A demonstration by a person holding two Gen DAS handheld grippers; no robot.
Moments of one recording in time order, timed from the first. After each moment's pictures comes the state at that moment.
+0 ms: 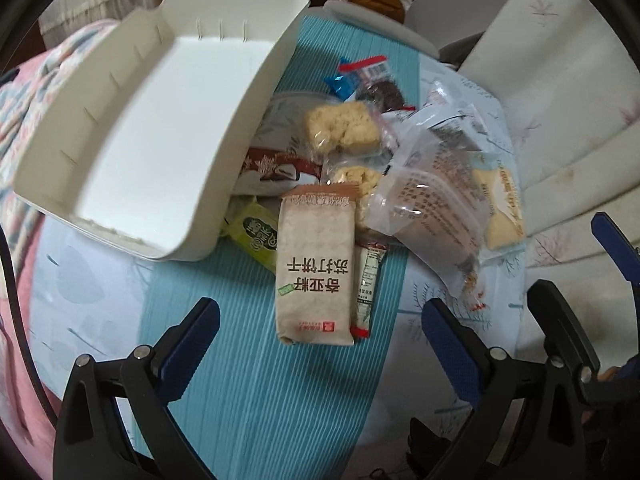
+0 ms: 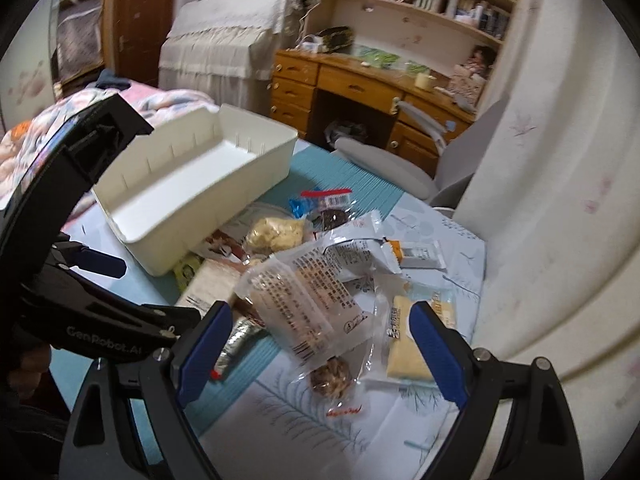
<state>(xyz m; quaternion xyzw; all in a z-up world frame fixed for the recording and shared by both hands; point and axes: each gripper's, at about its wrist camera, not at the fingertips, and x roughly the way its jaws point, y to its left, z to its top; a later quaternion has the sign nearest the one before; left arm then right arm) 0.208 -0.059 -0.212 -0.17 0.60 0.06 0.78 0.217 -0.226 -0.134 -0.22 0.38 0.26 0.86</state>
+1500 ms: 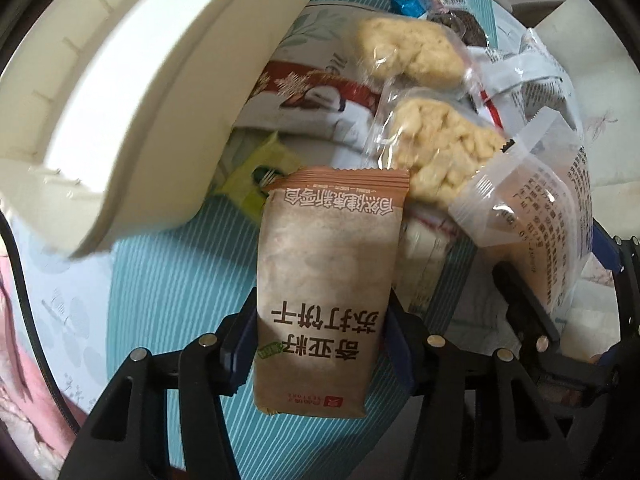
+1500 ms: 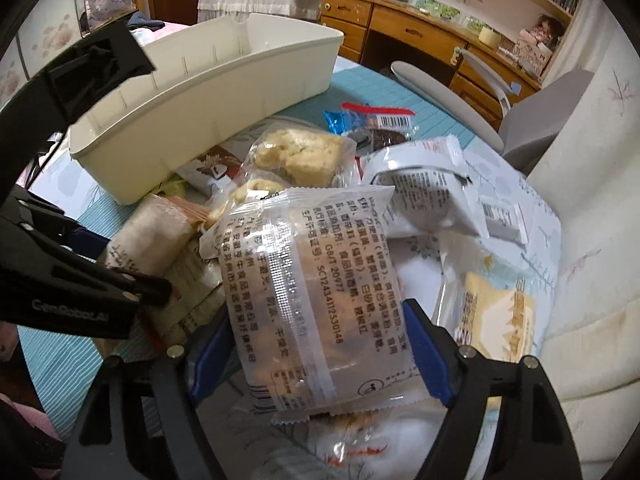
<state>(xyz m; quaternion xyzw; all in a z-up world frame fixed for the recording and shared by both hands) 0.231 -0.050 -0.287 -0.19 0.69 0.10 0.69 0.262 -0.206 -0.228 -0.26 0.46 0.32 0.79</state>
